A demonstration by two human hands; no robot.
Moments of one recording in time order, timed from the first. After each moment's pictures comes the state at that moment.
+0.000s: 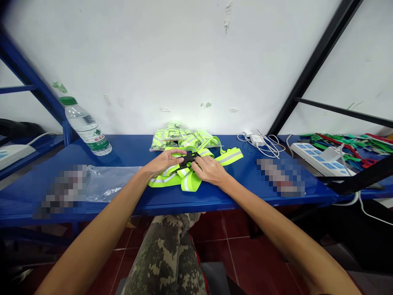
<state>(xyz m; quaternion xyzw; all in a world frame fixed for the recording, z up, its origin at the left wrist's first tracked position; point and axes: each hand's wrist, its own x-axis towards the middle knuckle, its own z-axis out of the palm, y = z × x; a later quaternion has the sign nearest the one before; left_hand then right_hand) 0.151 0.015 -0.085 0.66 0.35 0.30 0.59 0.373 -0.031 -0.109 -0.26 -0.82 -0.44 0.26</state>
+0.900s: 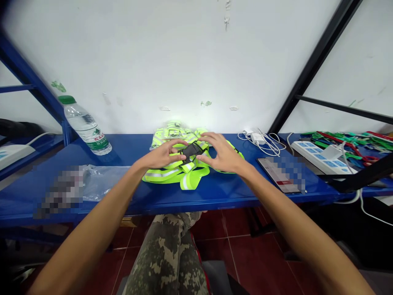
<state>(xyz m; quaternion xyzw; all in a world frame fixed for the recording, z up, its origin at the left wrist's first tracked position) 0.147 0.006 -0.039 0.84 0.33 0.21 0.37 0.396 -0.041 -0.045 -0.40 -0.85 0.00 0.34</state>
